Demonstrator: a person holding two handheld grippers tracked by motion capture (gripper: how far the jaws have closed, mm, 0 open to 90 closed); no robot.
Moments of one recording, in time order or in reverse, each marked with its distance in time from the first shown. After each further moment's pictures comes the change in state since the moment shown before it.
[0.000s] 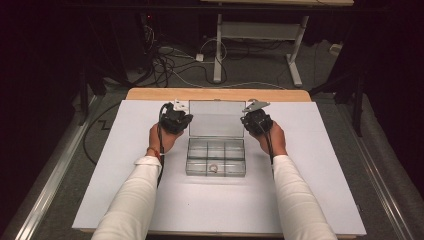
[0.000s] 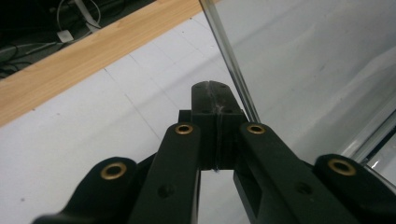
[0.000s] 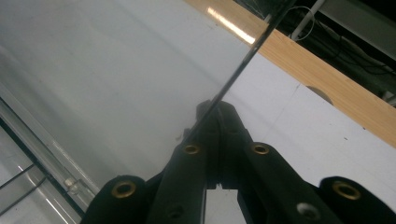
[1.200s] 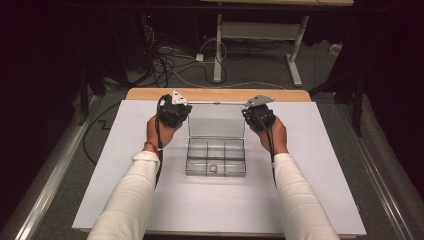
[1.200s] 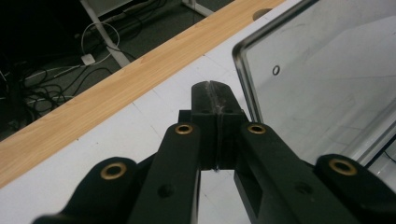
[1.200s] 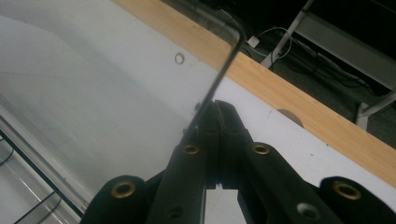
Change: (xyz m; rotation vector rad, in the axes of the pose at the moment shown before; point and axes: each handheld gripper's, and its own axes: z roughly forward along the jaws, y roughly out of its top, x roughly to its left) left arm 0.002 0.025 -0.026 -0.024 0.056 0.077; right arm 0.000 0.018 -0.025 -0.080 -0.056 0.031
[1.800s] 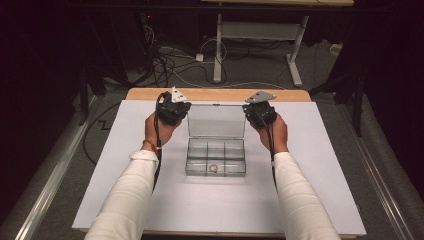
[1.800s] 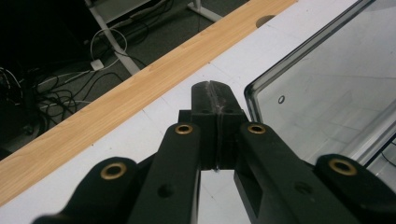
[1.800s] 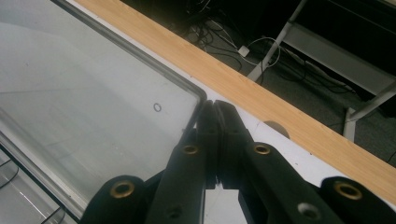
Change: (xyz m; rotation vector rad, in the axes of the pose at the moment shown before) left arm -0.001 0.007 -0.012 0.003 0.026 0.024; right arm 0.001 0.011 -0.012 -0.037 -0.039 0.014
